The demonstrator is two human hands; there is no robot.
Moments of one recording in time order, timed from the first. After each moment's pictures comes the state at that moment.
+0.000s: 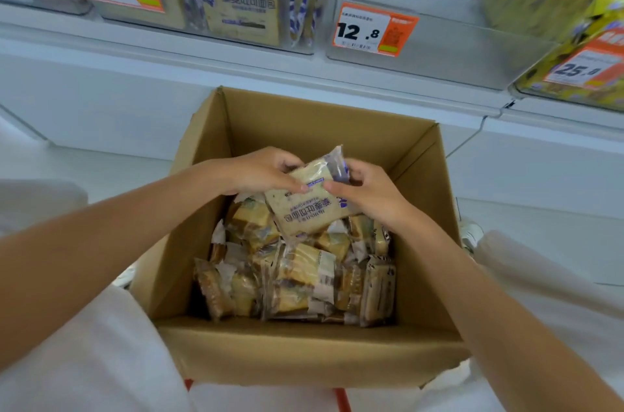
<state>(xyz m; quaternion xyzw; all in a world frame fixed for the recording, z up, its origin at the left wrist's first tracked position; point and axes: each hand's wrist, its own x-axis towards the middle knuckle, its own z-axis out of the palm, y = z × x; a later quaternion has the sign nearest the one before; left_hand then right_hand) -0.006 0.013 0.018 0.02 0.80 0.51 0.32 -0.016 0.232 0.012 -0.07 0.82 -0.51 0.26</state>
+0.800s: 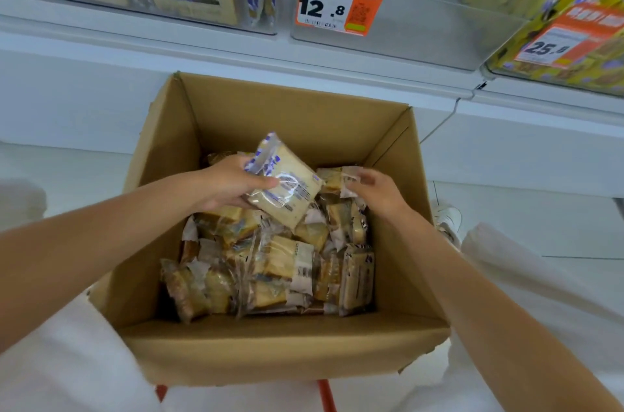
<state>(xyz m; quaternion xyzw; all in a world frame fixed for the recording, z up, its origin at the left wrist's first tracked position) -0.001 0.027 -0.025 -0.18 0.70 0.60 0.34 -0.031 0.293 -0.034 0.12 0.85 -0.46 0.23</state>
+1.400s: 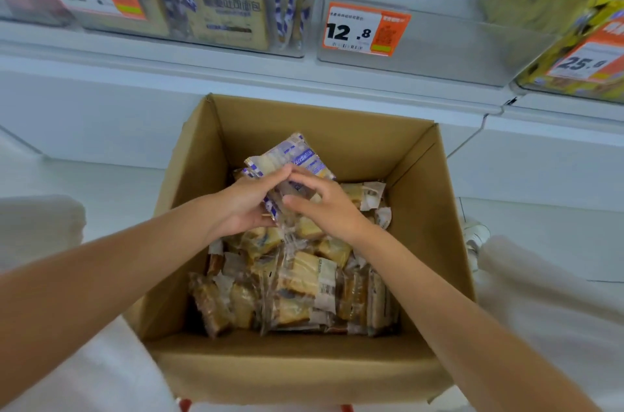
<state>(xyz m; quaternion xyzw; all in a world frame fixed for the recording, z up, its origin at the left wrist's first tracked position) 0.008 0.025 -0.017 -0.26 0.55 0.74 0.28 -0.004 0.191 -0.016 -0.17 0.77 -0.55 0.28</state>
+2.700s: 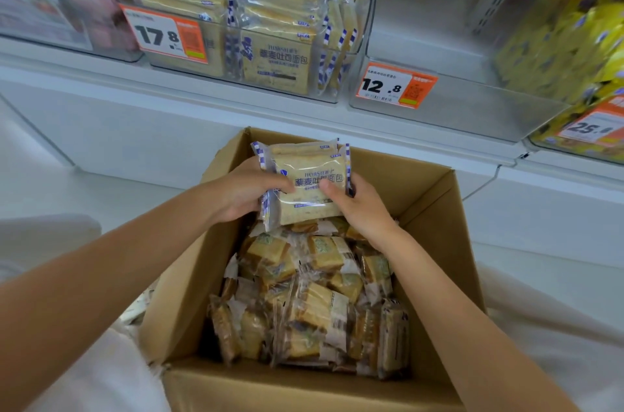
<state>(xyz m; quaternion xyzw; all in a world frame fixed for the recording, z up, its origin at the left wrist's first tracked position) -0.005 -0.029 0.038 -0.13 0.65 0.72 0.21 -0.035 0.176 0.020 -0.09 0.81 -0.54 0.21</state>
